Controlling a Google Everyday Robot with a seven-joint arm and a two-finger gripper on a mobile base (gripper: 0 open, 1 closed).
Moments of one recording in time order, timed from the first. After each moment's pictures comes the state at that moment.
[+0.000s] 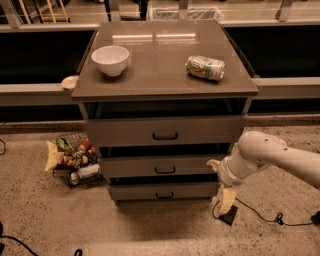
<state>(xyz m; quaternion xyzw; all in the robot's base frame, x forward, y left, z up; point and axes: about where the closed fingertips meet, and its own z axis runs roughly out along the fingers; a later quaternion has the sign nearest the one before) 0.516 -0.194 0.519 -0.71 0.68 0.12 0.15</state>
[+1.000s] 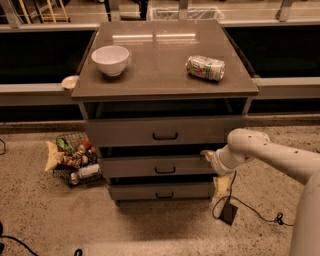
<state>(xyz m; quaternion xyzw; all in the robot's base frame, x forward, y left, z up) 0.598 -0.202 0.469 -0.76 0.62 0.05 0.17</state>
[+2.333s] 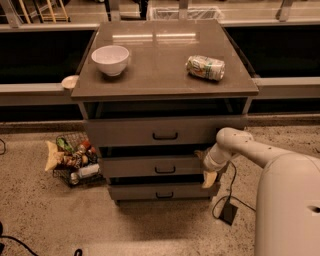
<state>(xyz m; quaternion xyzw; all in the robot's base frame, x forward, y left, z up) 0.657 -0.184 0.407 -0.77 0.61 0.07 0.18</state>
